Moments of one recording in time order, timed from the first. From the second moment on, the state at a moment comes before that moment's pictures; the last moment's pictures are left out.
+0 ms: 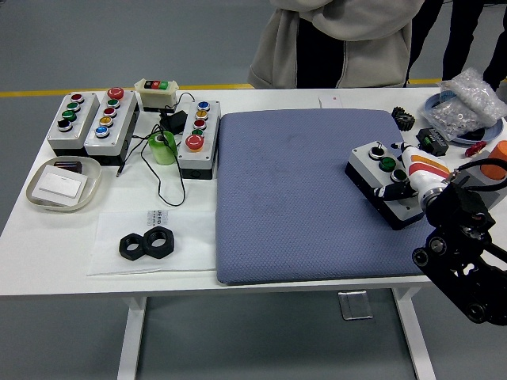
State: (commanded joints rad) left arm -0.08 0.15 -0.10 -0.22 -0.32 0.23 -0.15; right arm 0.58 -0.25 0.87 1.15 -1.94 -0.19 -0.59
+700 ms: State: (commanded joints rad) left arm -0.07 0.15 -0.12 -0.22 -0.30 0.23 -0.14; right arm 0.58 -0.29 0.84 1.15 -1.91 -0.14 -0.55
